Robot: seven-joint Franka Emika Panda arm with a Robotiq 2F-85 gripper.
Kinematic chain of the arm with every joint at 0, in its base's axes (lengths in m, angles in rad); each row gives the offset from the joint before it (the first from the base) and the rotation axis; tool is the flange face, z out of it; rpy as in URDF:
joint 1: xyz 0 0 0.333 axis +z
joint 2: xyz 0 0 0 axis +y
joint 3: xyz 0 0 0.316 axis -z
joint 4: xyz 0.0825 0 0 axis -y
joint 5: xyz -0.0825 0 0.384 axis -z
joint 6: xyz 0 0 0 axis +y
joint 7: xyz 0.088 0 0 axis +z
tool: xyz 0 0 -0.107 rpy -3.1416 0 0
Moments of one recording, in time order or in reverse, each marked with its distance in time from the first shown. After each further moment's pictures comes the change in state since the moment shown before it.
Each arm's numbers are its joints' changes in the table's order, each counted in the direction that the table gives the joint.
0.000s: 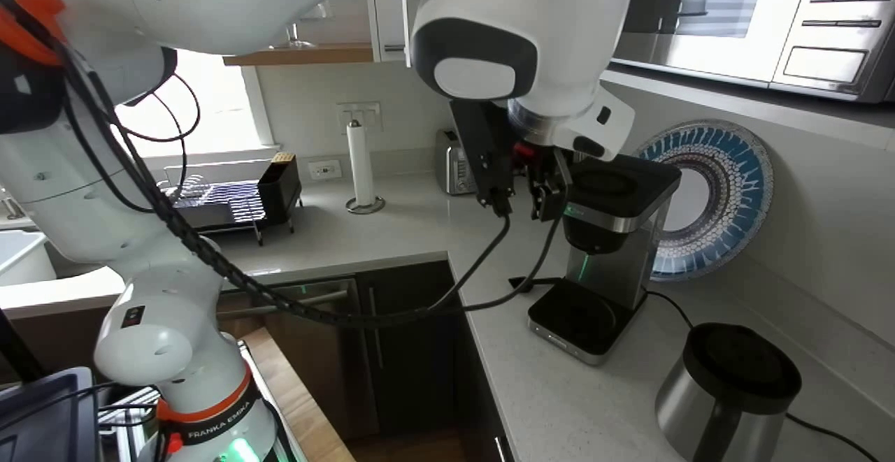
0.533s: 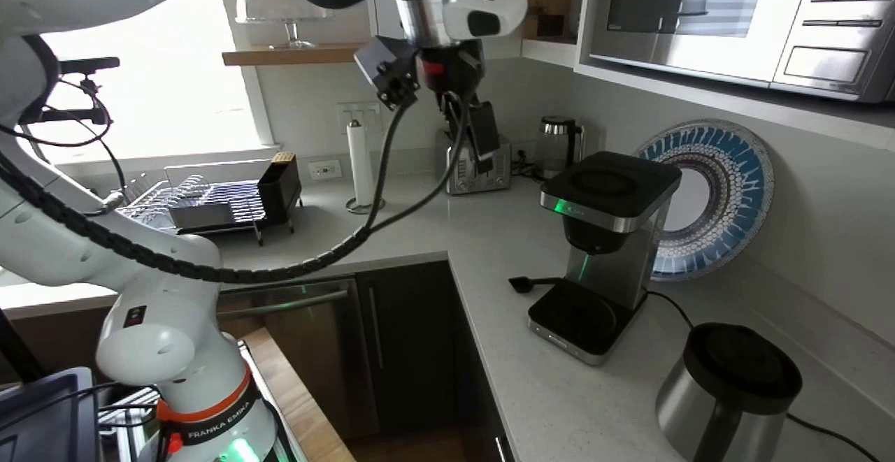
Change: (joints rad) arm 0.026 -0.354 -0.167 -0.132 0.426 -0.019 -0.155
